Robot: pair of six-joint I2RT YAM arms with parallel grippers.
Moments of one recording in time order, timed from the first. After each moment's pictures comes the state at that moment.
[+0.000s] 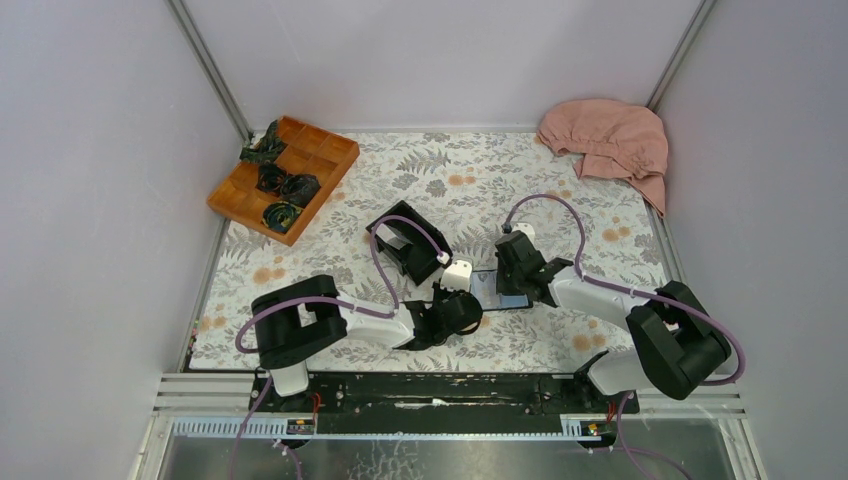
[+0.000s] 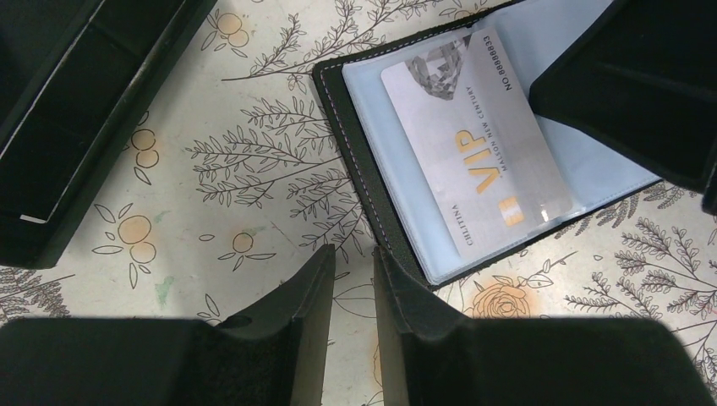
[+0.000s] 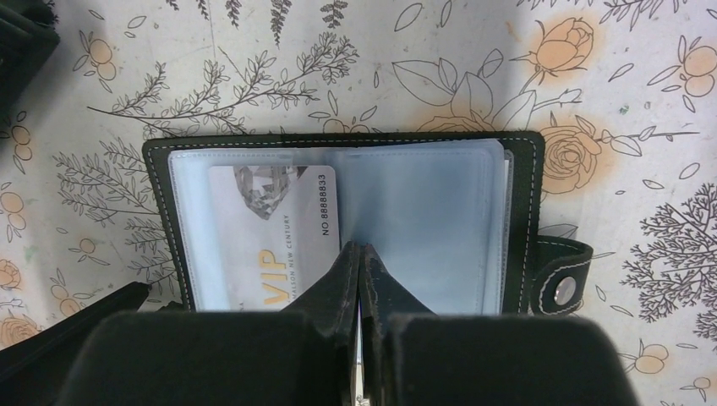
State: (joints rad) left arm -1.22 1.79 0.81 0.16 -0.61 -0.72; right arm 0.62 1.39 0.62 -0.22 0.19 0.54
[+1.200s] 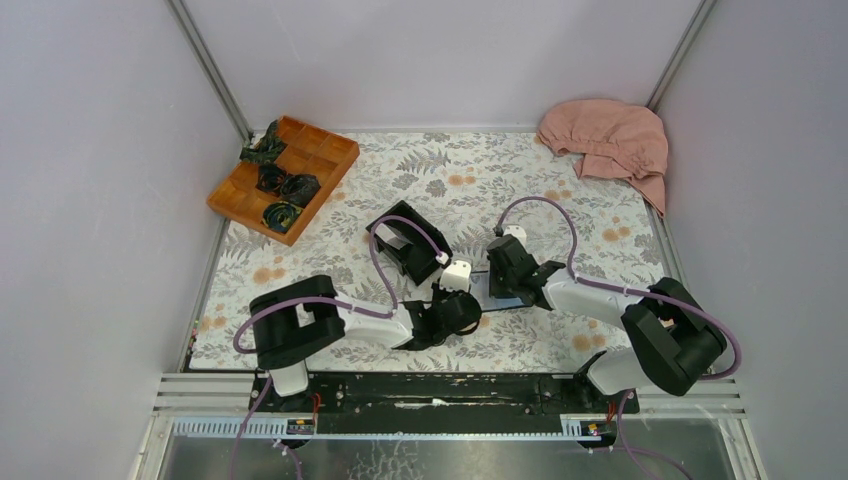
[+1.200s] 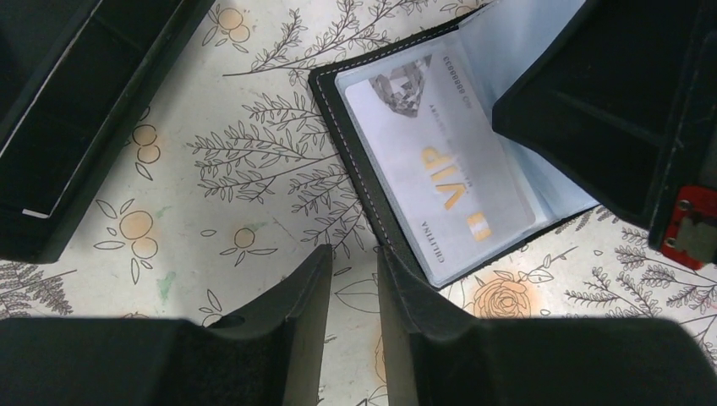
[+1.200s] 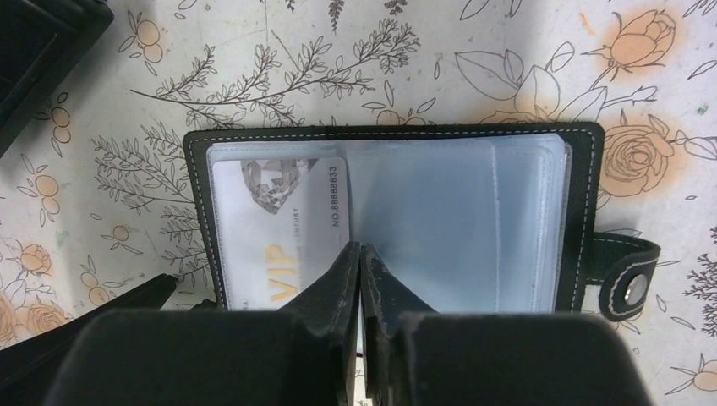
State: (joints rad) left arm -1.22 1.78 0.80 0.15 -0.61 -0.72; right arm 0.68 1.42 0.62 -0.17 0.19 0.57
